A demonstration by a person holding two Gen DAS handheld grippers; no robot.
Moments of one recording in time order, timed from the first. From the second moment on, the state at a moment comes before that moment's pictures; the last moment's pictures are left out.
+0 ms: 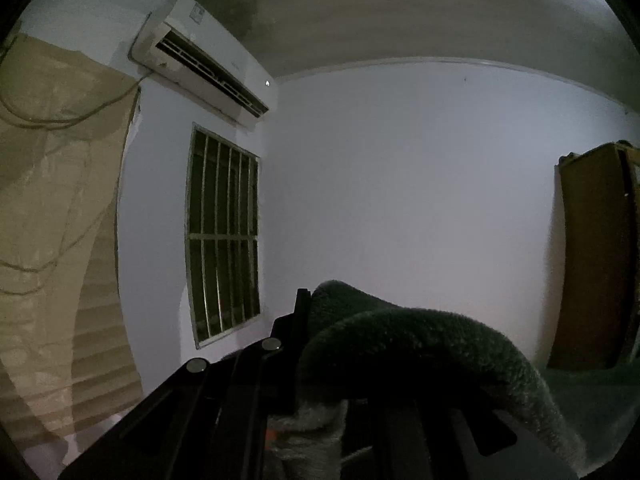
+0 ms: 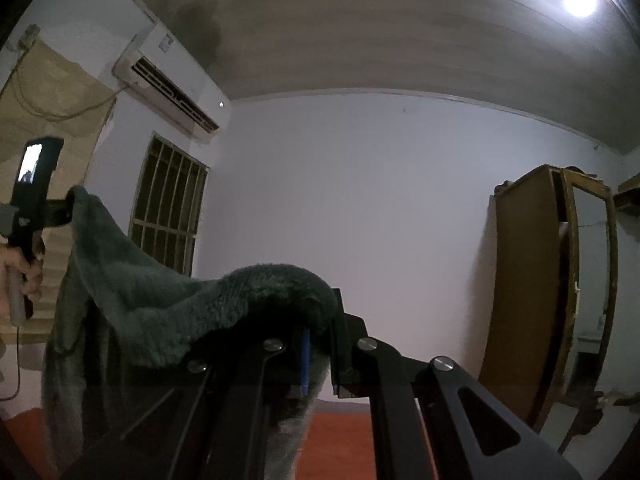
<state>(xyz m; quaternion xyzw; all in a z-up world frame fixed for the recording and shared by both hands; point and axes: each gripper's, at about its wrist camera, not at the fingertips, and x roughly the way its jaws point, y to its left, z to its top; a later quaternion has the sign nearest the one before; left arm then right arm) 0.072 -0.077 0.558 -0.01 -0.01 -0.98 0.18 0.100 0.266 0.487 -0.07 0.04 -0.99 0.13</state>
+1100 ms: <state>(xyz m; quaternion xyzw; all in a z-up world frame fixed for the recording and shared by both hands) 0.129 -0.128 0.524 0.10 0.06 -0.98 0.13 0.244 0.282 0.515 -0.03 0.04 -0.99 0.12</state>
